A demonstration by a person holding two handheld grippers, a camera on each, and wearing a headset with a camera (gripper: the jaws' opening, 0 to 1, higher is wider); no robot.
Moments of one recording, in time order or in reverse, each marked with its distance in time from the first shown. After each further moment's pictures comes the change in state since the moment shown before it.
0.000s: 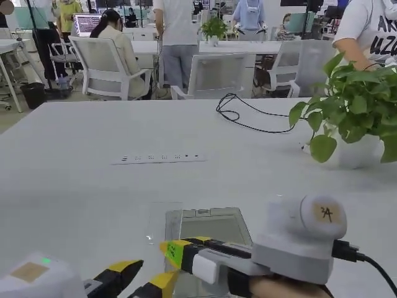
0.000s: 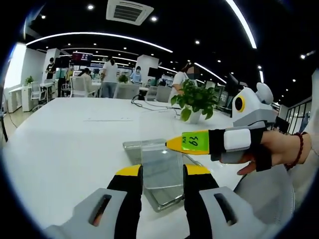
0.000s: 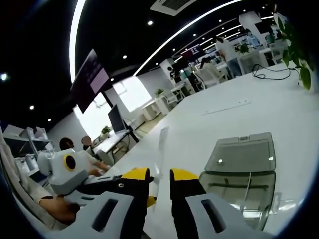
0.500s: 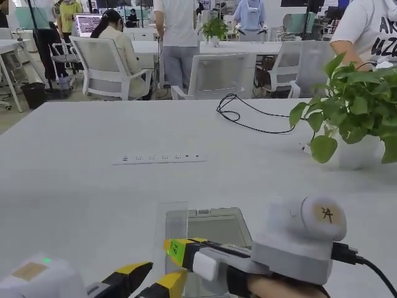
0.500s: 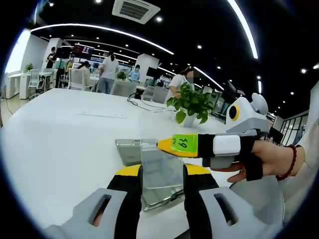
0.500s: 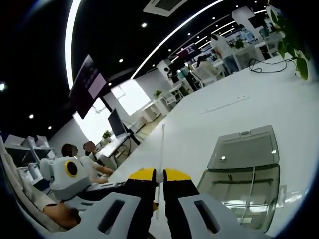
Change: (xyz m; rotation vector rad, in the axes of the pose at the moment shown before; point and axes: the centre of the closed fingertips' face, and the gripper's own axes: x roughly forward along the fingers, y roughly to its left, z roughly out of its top) left arm 0.000 -0.009 0.000 -0.087 -0.002 -0.042; right arm 0.002 0.001 0.000 0.071 -0.010 0.002
